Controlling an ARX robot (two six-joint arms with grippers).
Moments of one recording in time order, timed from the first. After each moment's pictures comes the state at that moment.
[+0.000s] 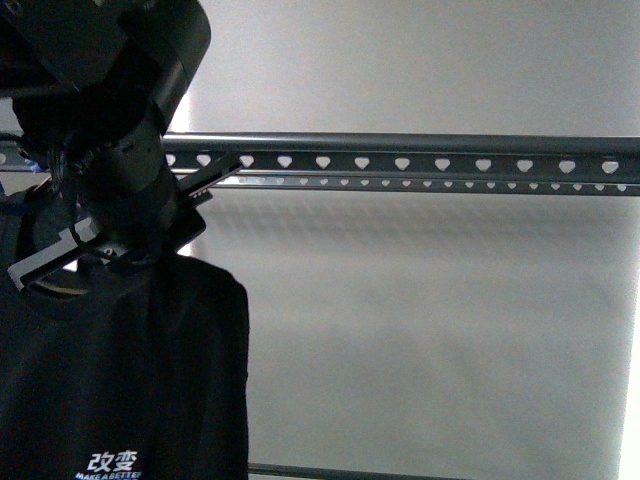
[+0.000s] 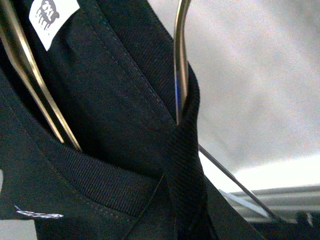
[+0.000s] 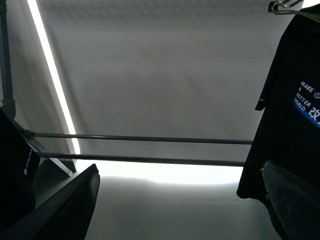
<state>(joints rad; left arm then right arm) -0.36 1.64 1.44 -0.22 -0.44 -0.80 0.00 0.00 0.01 0.00 0.00 0.00</state>
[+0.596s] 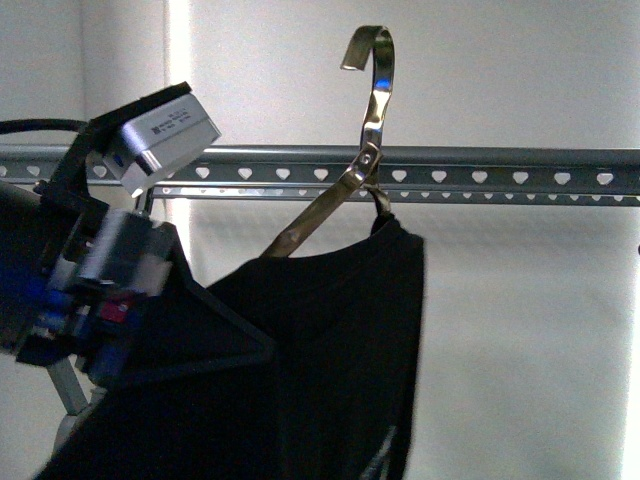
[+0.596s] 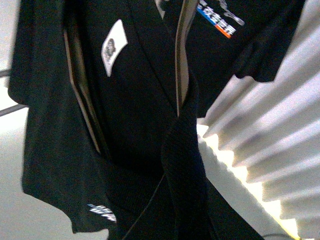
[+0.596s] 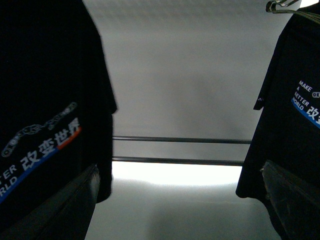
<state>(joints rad) -0.21 1.33 1.00 -0.11 0.69 0.13 0.00 0.00 0.01 0.00 0.00 0.00</state>
